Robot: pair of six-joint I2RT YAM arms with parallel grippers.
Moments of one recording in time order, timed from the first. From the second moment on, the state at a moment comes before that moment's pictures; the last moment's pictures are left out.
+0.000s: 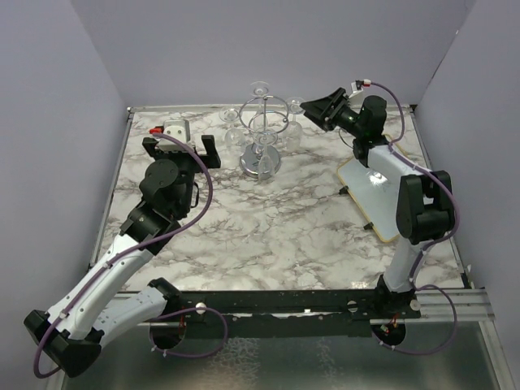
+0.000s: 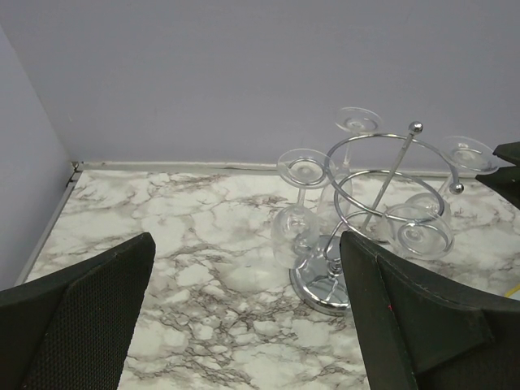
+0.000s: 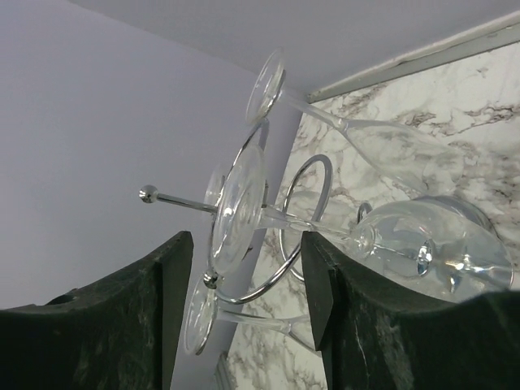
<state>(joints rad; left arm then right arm) -0.63 0.88 0.97 -0.02 -0.59 -0.06 0.15 1.88 1.32 0.57 -0.64 1.11</state>
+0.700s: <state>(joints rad) -0.63 0.88 0.97 -0.02 -0.59 -0.06 0.15 1.93 1.40 0.58 -0.66 1.11</state>
